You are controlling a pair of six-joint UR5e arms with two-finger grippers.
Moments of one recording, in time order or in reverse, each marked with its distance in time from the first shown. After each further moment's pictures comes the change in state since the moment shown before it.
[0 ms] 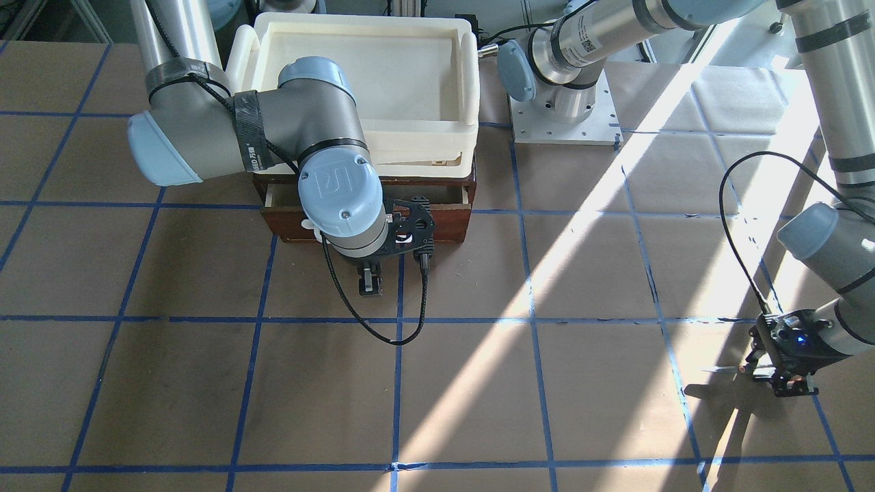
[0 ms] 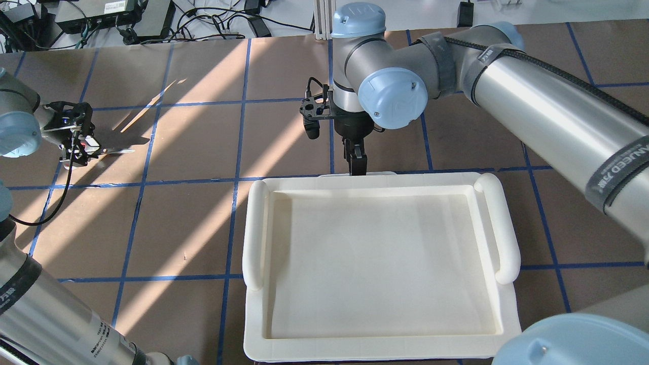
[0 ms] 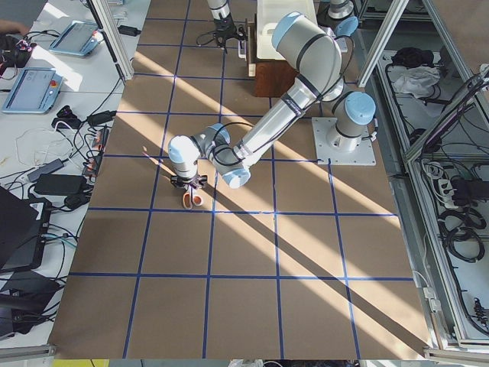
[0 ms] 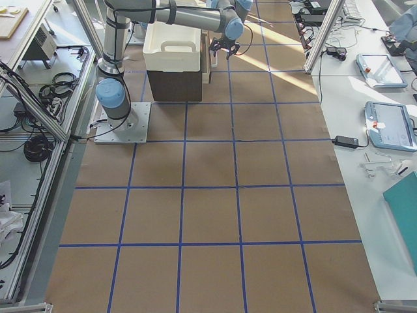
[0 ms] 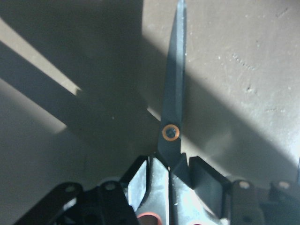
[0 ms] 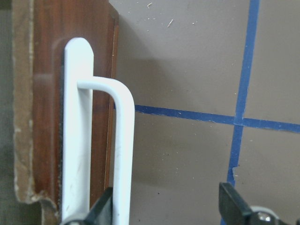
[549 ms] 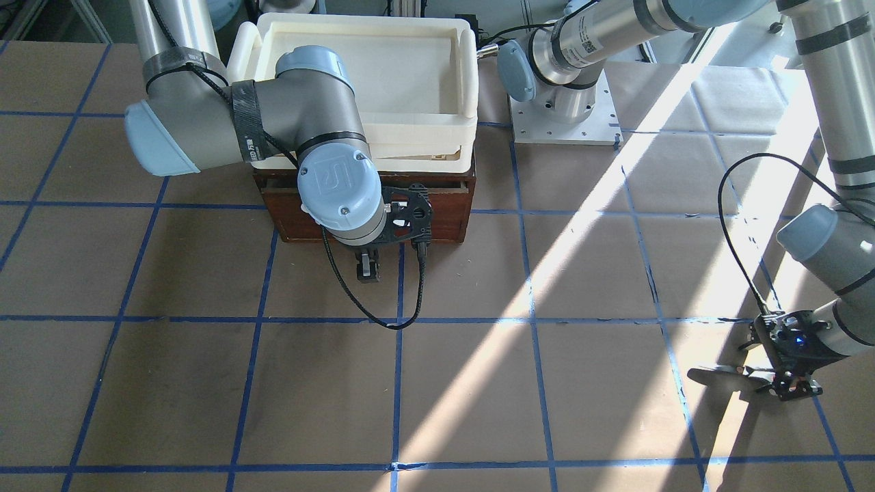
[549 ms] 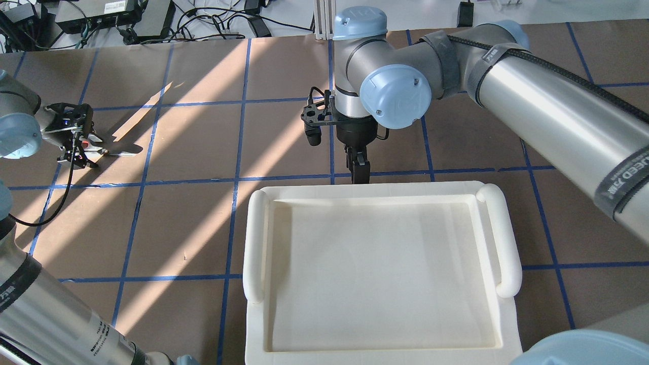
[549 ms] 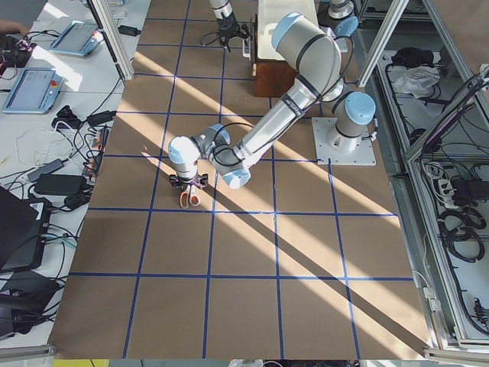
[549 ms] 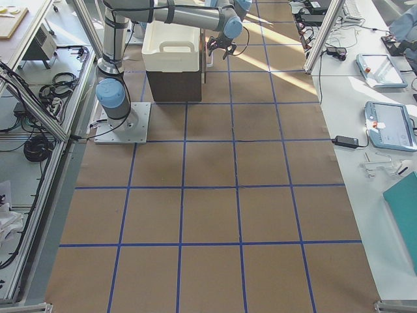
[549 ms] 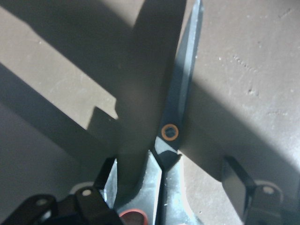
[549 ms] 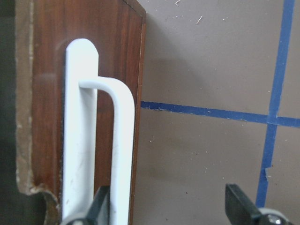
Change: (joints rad) left arm 0.007 -0.012 0.000 -0.001 -0.009 -0.003; right arm 0.002 -0.027 0.018 0.091 0.012 0.003
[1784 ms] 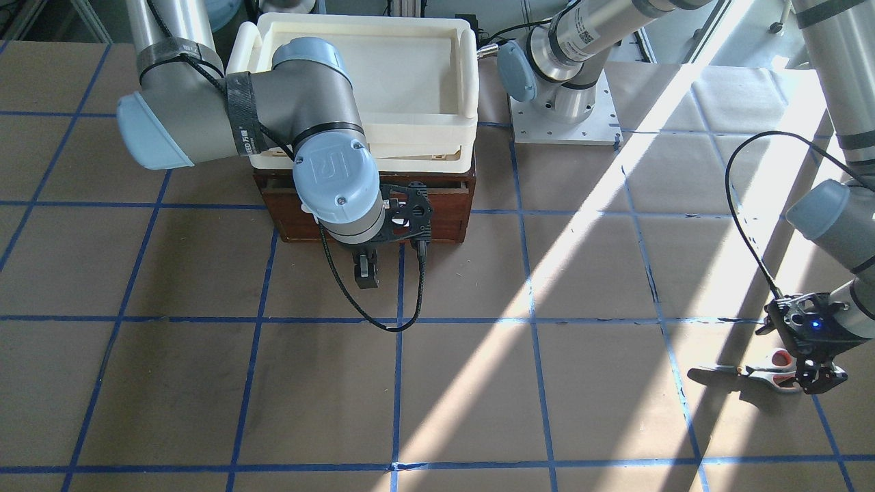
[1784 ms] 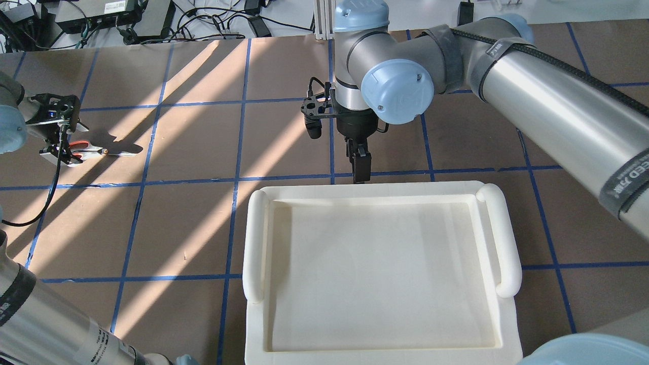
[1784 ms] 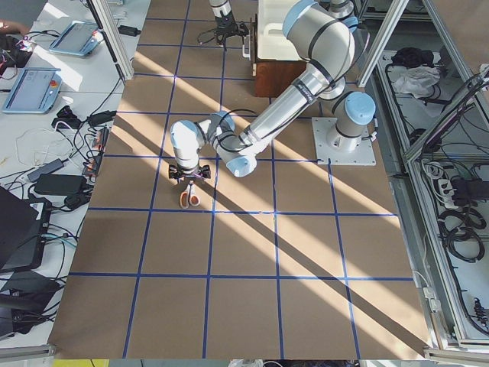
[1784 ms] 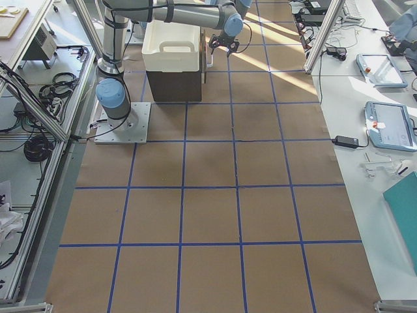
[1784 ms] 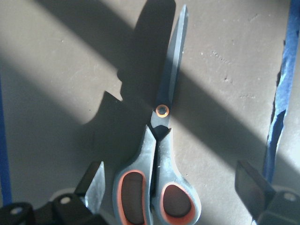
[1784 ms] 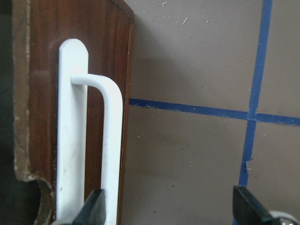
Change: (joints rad) left arm 0.001 0.075 -0.023 -0.008 0.024 -0.004; right arm -0.003 -0.010 -0.027 0.010 -0.012 -0.005
